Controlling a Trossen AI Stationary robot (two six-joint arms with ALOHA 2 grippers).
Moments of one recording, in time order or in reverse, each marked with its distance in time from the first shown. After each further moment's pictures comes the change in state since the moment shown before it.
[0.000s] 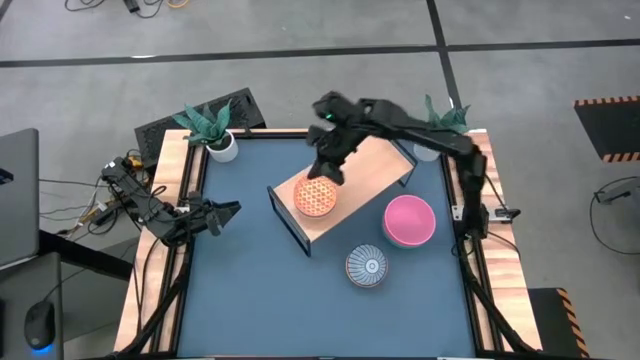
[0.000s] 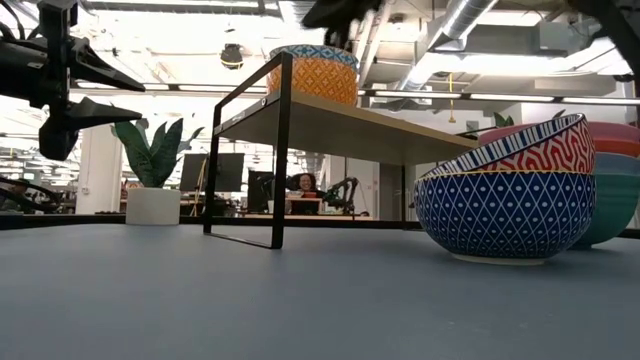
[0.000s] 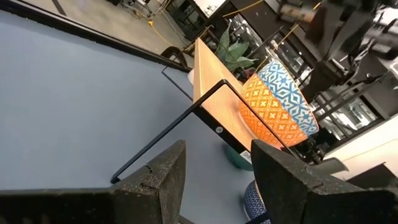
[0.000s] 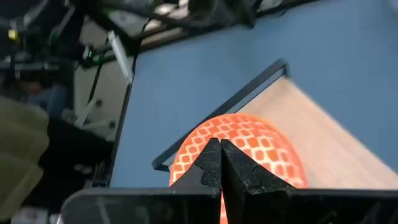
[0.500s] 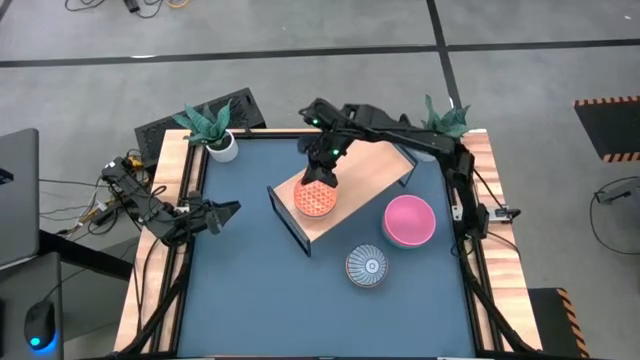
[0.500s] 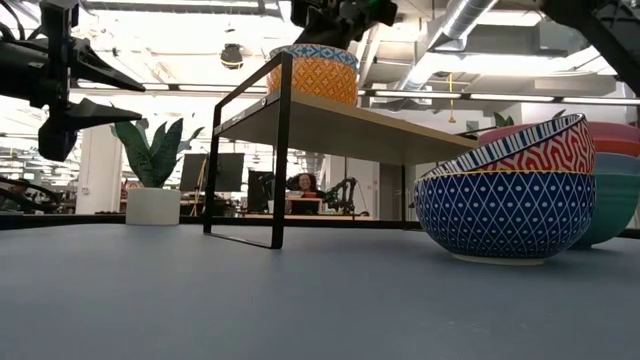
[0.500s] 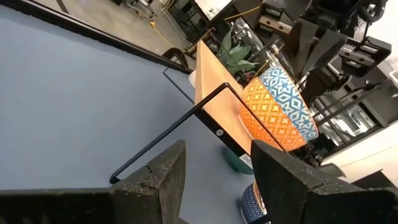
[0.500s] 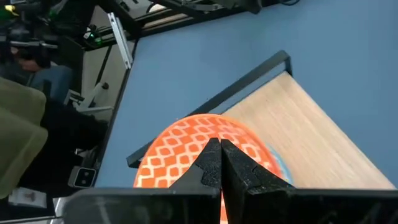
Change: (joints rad) left arm 0.000 0.000 0.000 0.001 -0.012 -0.028; right arm -0.034 0.094 0.000 0.025 -0.066 -0.114
